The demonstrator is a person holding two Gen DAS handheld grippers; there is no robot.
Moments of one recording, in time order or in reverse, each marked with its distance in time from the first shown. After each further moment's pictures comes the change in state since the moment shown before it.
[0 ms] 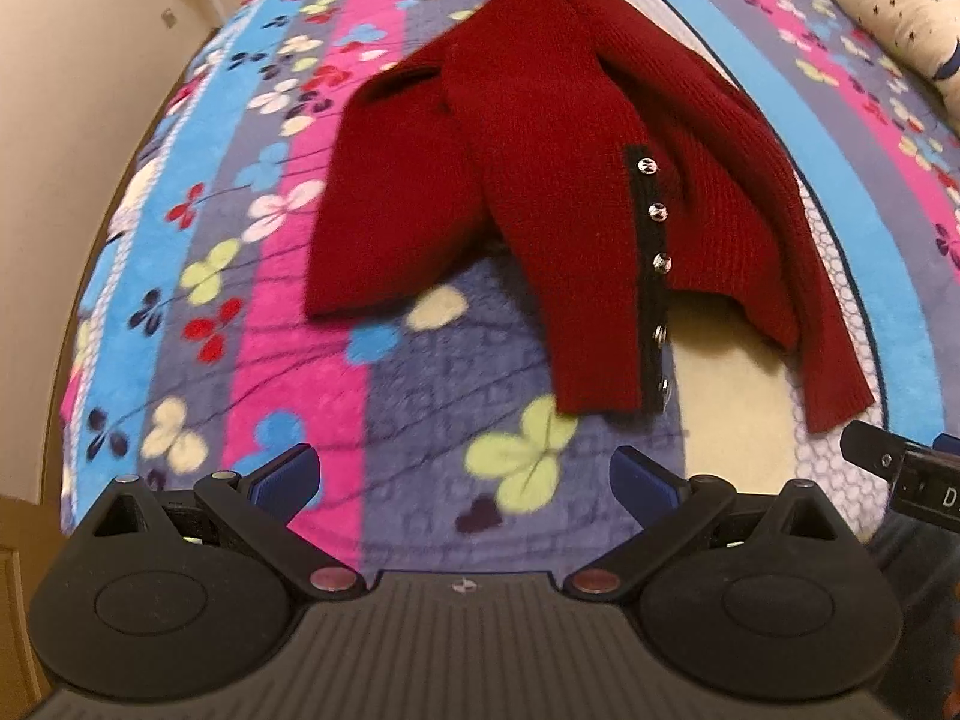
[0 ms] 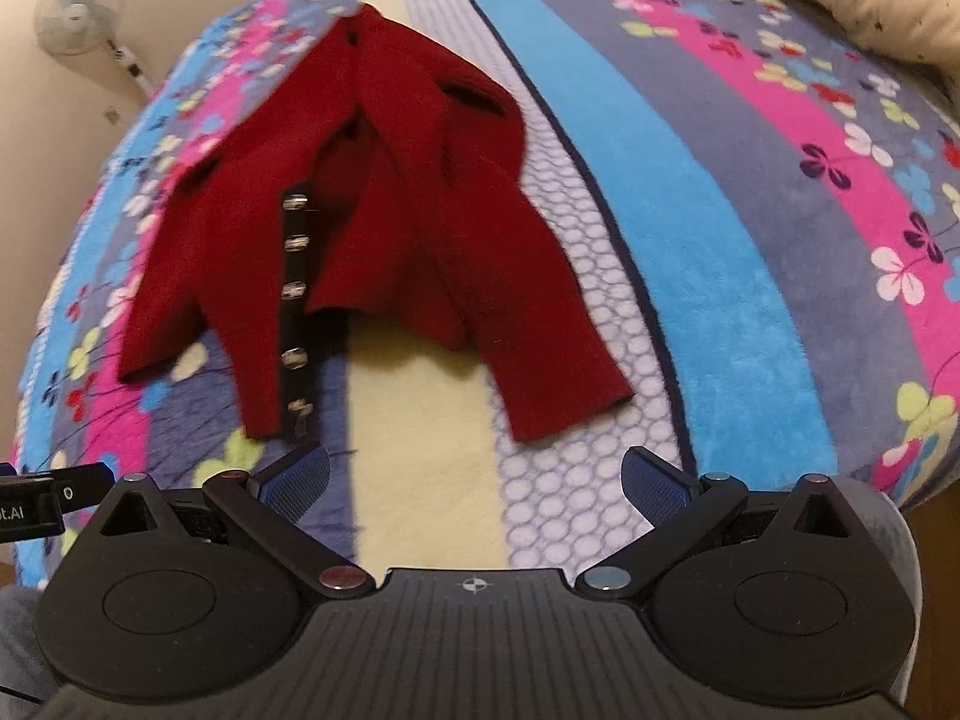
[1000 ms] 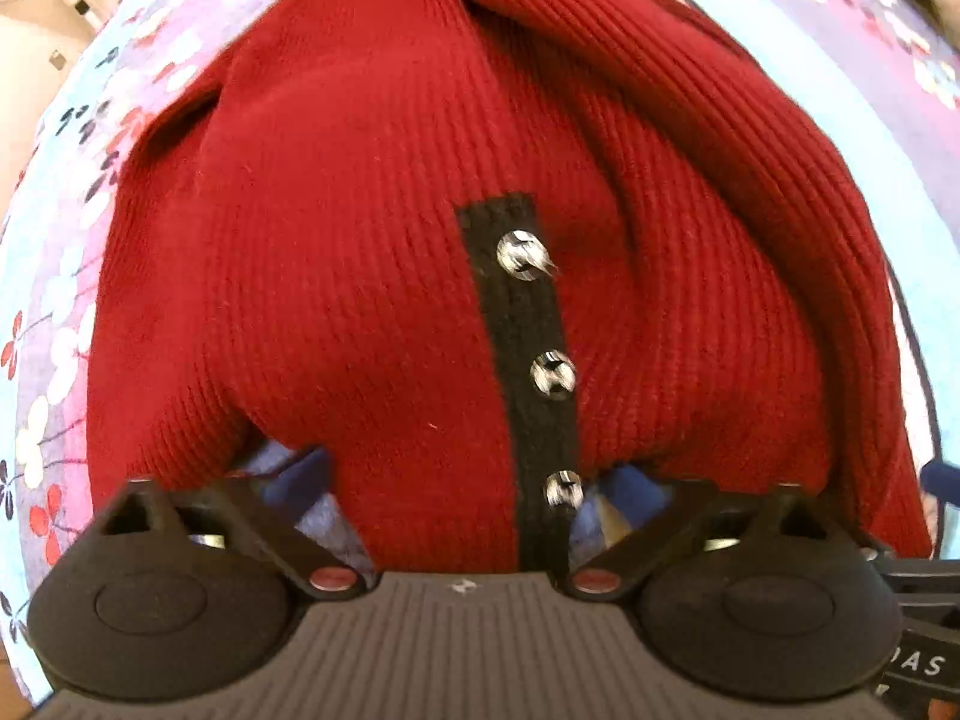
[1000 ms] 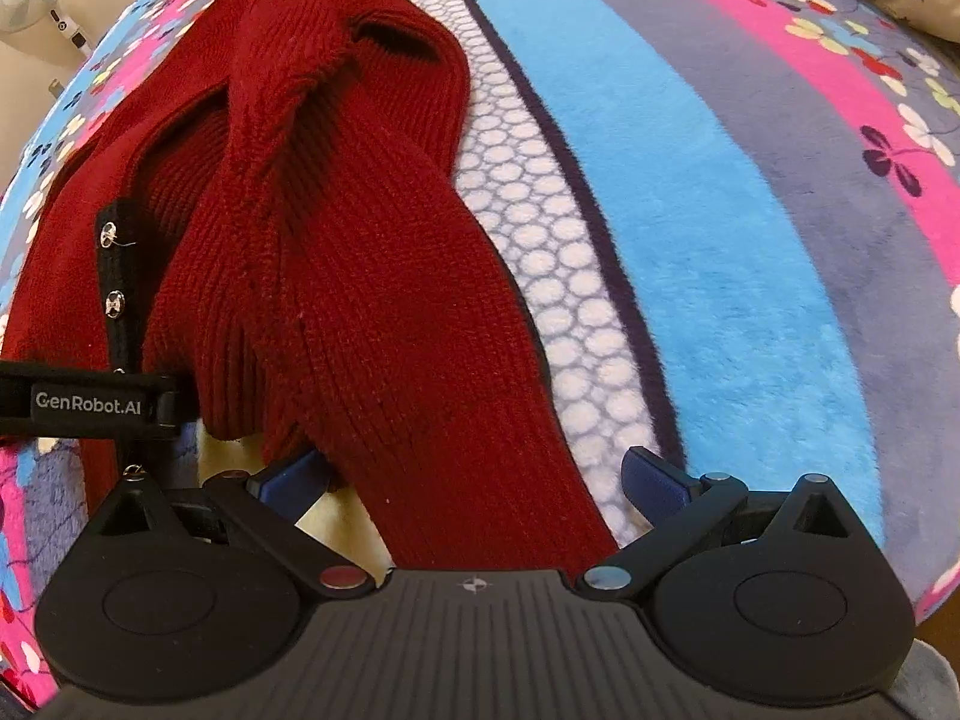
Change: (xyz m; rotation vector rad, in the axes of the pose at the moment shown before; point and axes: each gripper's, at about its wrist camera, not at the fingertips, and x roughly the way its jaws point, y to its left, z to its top) left arm 0.143 -0.087 0.104 0.146 0.073 -0.031; right arm 0.119 -0.023 0.058 0.000 0.084 -0.038
